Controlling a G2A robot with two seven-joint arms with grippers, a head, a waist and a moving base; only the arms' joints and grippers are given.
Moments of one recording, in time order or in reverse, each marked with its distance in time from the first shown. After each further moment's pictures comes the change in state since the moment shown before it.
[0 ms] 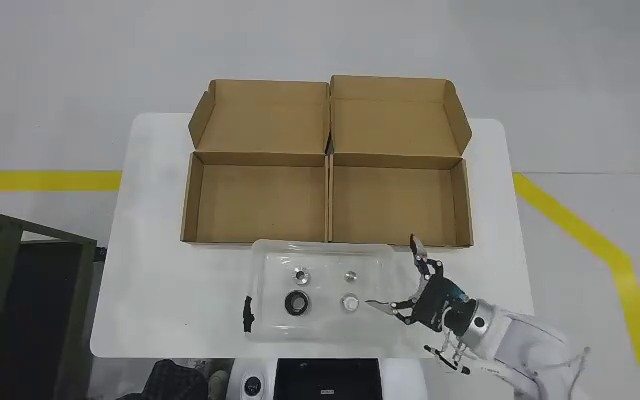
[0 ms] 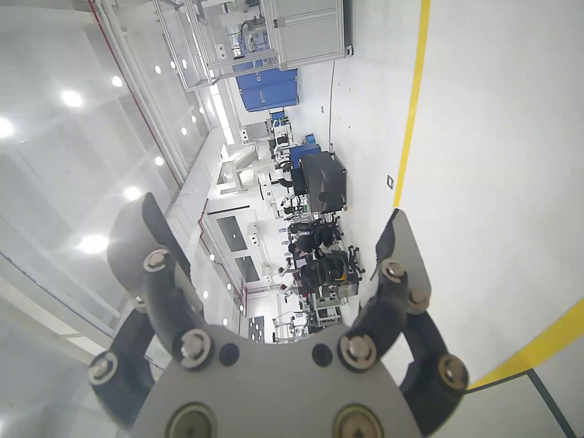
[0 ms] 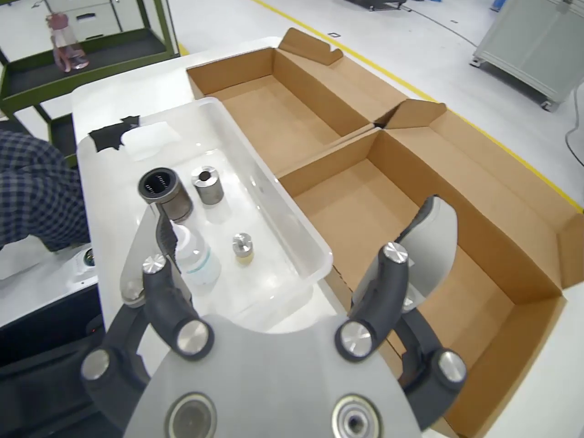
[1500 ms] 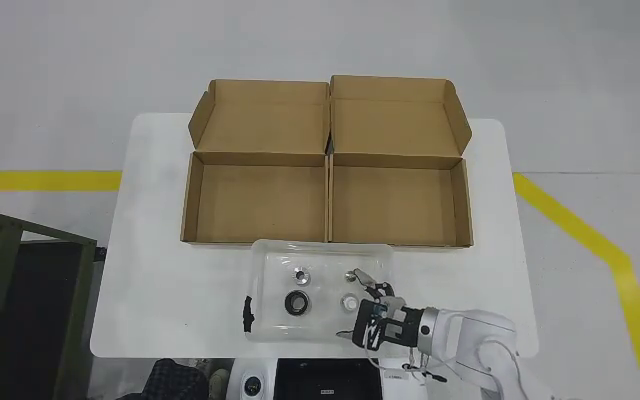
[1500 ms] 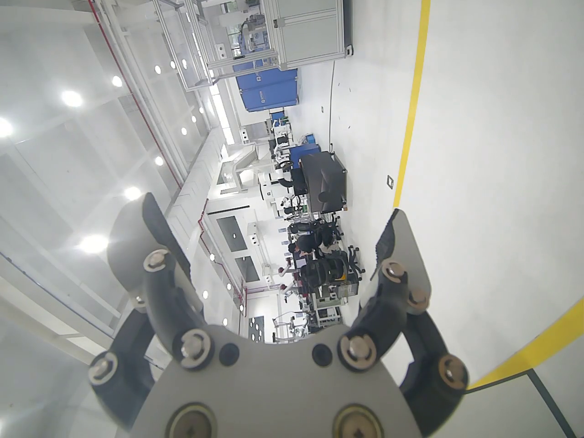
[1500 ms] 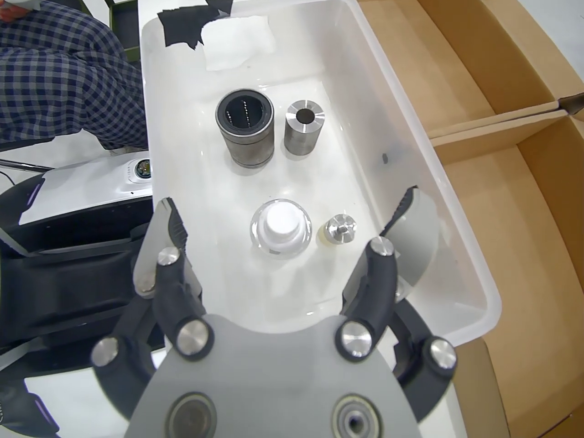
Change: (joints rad) left arm 0.000 0.000 0.000 0.000 0.000 0.000 0.000; right arm 0.125 0.032 -0.237 0.062 -0.054 -0.062 0.280
